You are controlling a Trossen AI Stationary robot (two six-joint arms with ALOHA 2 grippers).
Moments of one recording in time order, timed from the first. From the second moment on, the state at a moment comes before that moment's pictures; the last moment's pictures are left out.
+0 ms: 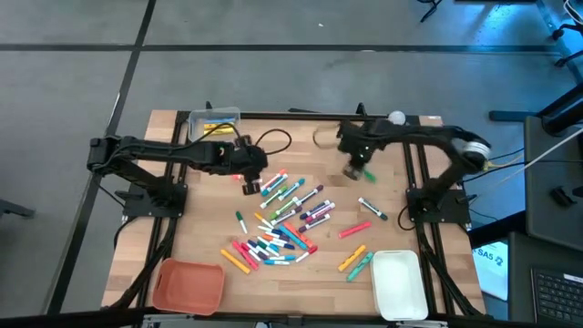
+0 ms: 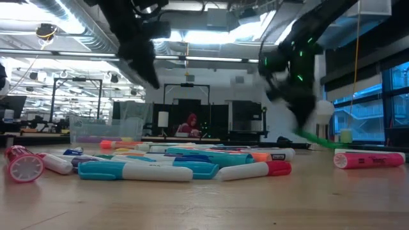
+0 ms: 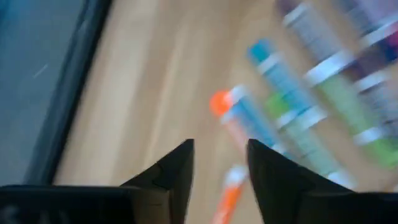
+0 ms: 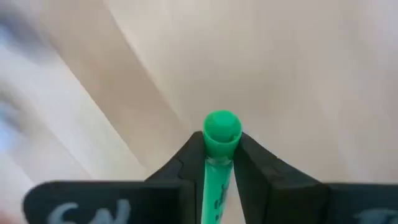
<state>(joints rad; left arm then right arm) 0.11 1.36 0.99 -0.56 -0.30 0.06 -0.51 1.51 0.98 -0.73 -0.04 0.04</state>
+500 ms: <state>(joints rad) 0.25 1.37 0.57 0.52 0.09 0.13 -0.32 1.36 0.63 0.55 -0.15 0.27</state>
